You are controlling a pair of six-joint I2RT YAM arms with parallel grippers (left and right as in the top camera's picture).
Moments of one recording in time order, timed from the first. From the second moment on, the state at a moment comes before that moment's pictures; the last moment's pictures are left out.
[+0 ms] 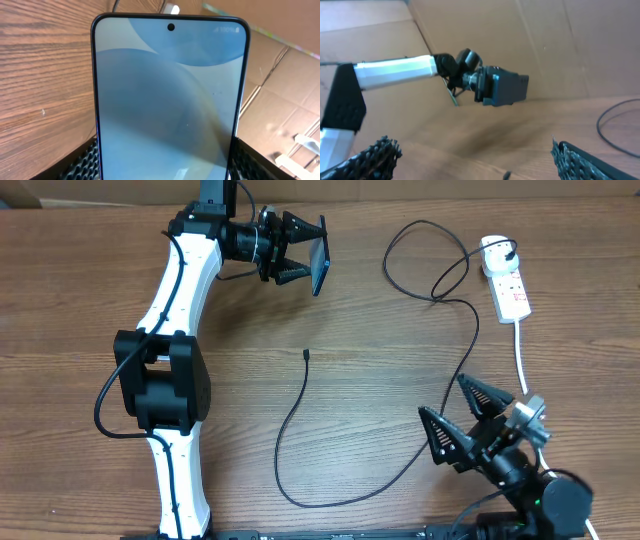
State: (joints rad) left arm -0.12 2.31 2.08 -0.82 1.12 -0.96; right arm 0.04 0.15 0.28 0.00 -0.60 0.48
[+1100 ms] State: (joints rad) left arm -0.12 2.31 2.08 -0.81 1.12 -1.09; right arm 0.21 1.17 1.03 -0.66 -0.44 0.50
